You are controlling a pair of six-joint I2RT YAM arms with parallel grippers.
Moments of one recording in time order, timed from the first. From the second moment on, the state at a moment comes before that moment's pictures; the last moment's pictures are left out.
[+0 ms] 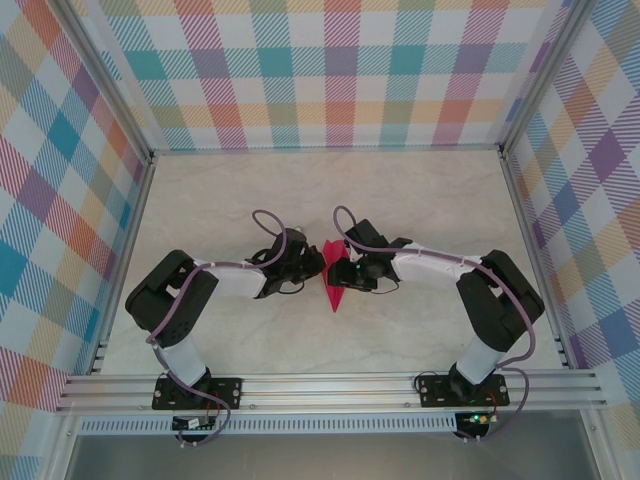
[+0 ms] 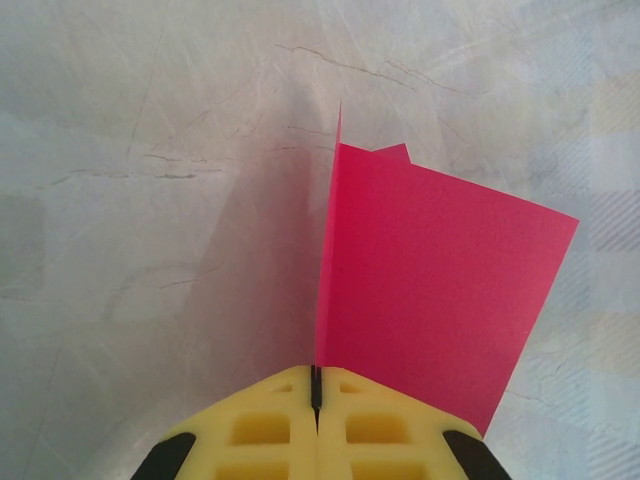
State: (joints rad) left arm -0.66 1.74 0.77 0.27 0.12 -0.98; right arm 0.71 1.67 0.96 -0.38 -0.30 0.73
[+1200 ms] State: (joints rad) left arm -0.64 1.59 0.76 0.13 0.04 -0.95; right arm 0.74 1.79 1.08 -0.49 -0.17 0.75
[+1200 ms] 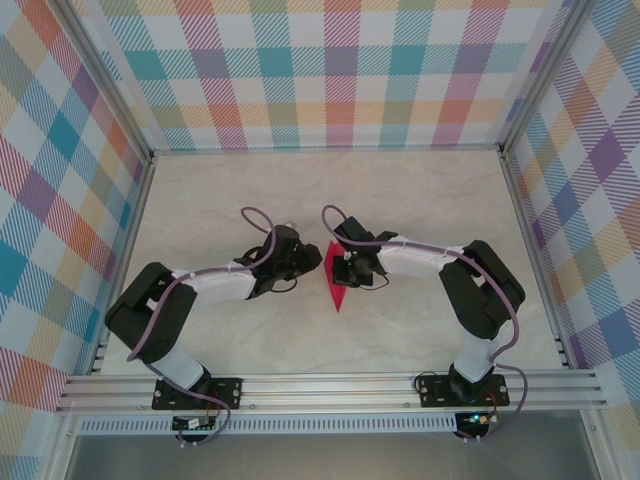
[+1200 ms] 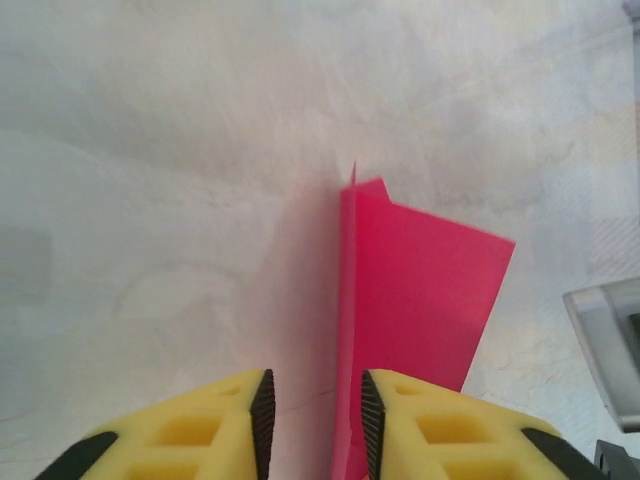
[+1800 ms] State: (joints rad) left arm -0.57 1.42 0.76 -0.18 -0.15 -0.92; right arm 0.77 1.90 1.25 -0.73 0.02 0.70
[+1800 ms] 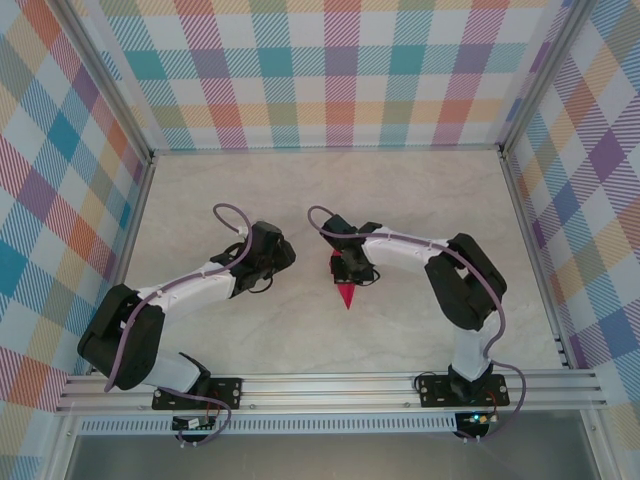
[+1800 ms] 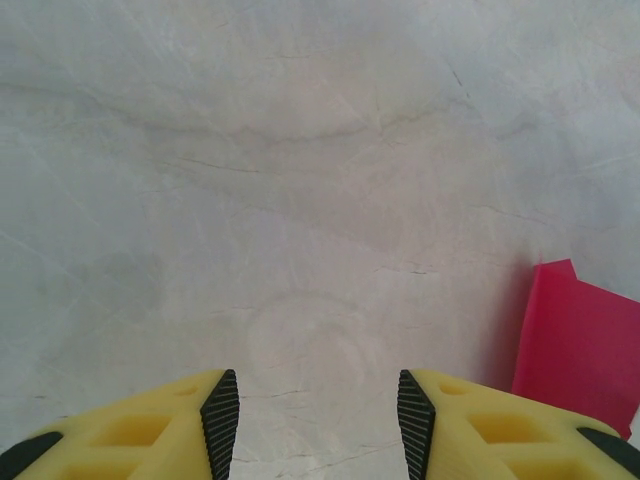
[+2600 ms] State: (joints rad) left arm -0.54 1.31 0.75 -0.37 -0.26 -0.92; right arm 0.78 2.06 1.62 -0.79 0.09 0.57
